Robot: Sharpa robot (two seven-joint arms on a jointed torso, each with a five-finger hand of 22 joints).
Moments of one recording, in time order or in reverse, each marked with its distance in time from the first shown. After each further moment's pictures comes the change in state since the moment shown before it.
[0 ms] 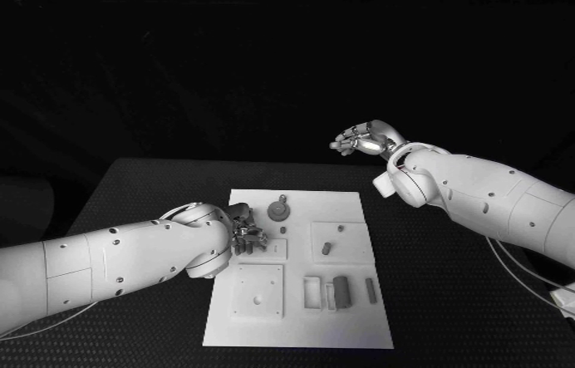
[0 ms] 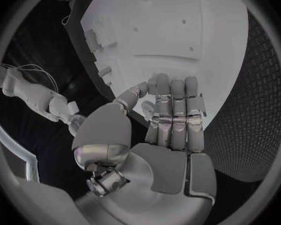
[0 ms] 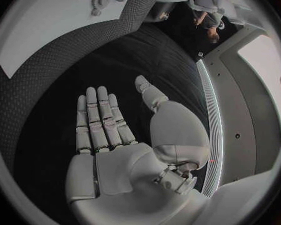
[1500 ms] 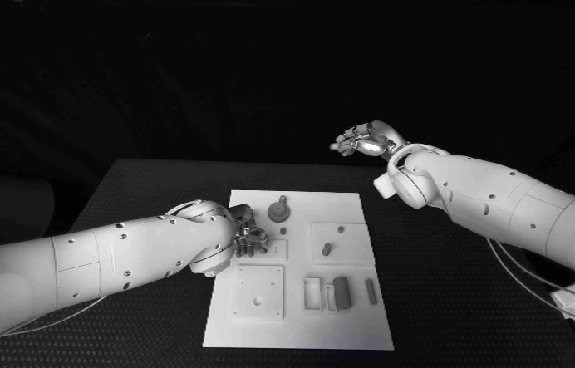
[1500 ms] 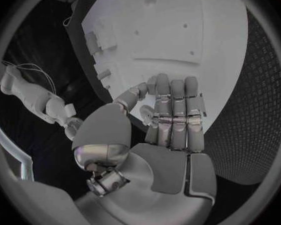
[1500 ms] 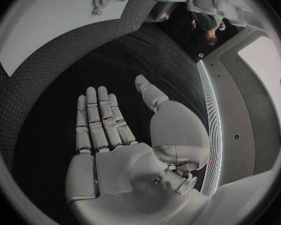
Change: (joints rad) left arm 0.009 0.026 0.001 -0.035 0.032 0.069 -0.022; left_hand -0.006 -0.006 -0.008 0.005 0.011 -0.003 -0.001 0.000 -0.004 0.001 0.000 -0.004 -0.004 0.000 0.000 -0.008 -0.001 0.002 0.000 0.000 -0.004 0.000; right arm 0.000 0.000 0.000 0.004 -0.010 -0.011 0.000; right_hand 0.008 -0.008 0.003 -0.003 0.000 0.000 0.000 -0.004 0.002 -0.003 -0.004 0.000 0.018 0.000 0.000 0.008 0.000 0.000 0.000 0.000 0.004 0.000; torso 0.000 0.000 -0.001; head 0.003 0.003
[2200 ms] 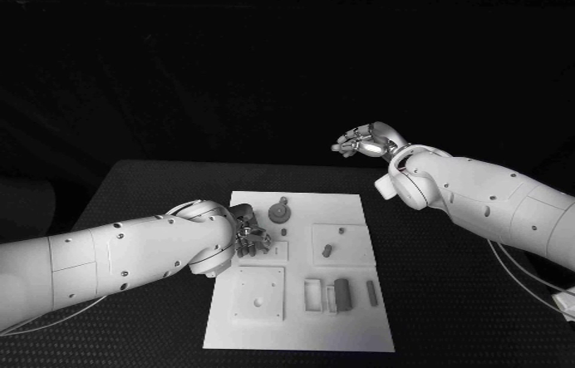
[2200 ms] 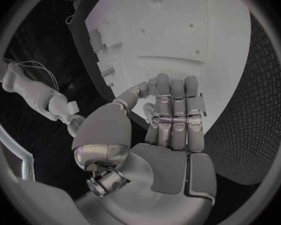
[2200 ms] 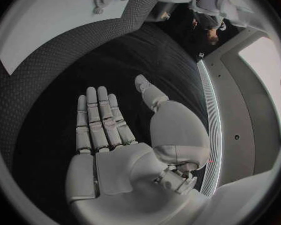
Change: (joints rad) left arm 0.012 -0.011 -0.002 0.026 0.014 -0.015 0.005; left_hand 0.007 -0.001 0.001 -0.001 0.000 -0.002 0.003 0.000 -0.002 0.000 -0.001 -0.004 -0.003 0.000 0.000 0.000 -0.001 0.007 0.004 0.004 0.000 0.000; right arm 0.000 -0.001 0.000 -0.002 0.000 -0.005 0.000; right_hand 0.000 0.000 0.003 -0.003 0.000 0.000 0.000 0.000 0.001 -0.004 0.004 0.004 0.008 0.003 -0.003 0.004 0.001 0.000 0.004 -0.004 0.004 0.000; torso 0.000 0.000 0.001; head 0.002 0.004
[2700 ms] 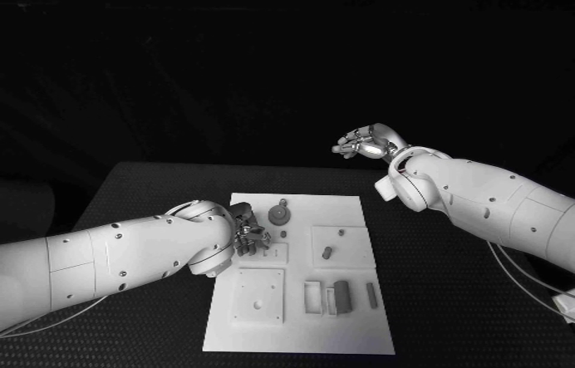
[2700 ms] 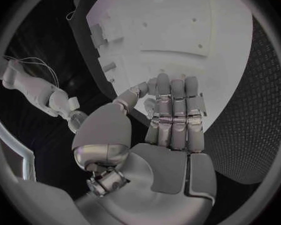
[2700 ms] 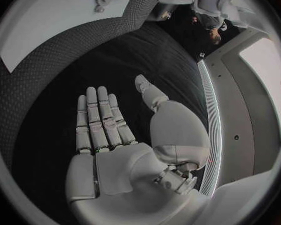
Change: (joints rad) left arm 0.006 -0.002 0.000 0.001 0.013 -0.032 0.010; left_hand 0.004 -0.004 0.002 -0.001 -0.004 -0.001 0.001 -0.004 -0.005 -0.002 0.006 -0.007 -0.005 -0.004 0.004 -0.007 -0.004 0.000 0.000 0.000 0.000 0.000; right arm 0.000 0.000 0.000 -0.003 -0.001 -0.008 0.000; right_hand 0.000 0.000 0.000 0.000 0.000 0.000 0.000 -0.003 0.001 0.000 0.000 0.000 0.009 0.000 0.000 0.004 0.000 0.000 0.000 0.000 0.000 0.000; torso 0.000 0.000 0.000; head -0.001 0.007
